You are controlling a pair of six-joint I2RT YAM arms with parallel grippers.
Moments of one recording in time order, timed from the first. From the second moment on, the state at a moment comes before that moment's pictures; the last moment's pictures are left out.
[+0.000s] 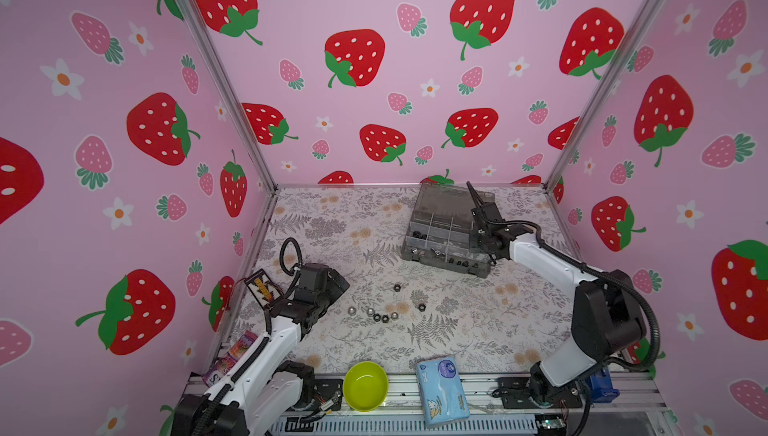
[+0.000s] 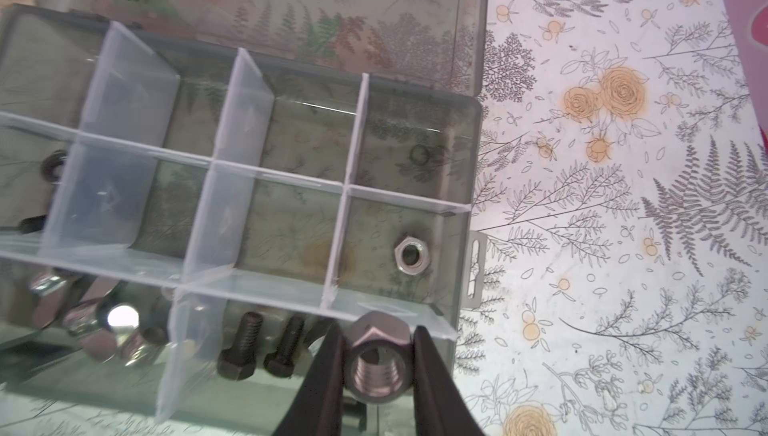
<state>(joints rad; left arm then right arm) -0.22 0.95 0.47 -0.41 -0.07 -0.96 0.47 1.65 1.18 -0.55 0.30 0.34</state>
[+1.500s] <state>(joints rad) -0.22 0.89 0.47 -0.46 -0.08 -0.97 0.61 1.55 1.14 -0.46 0.19 0.30</state>
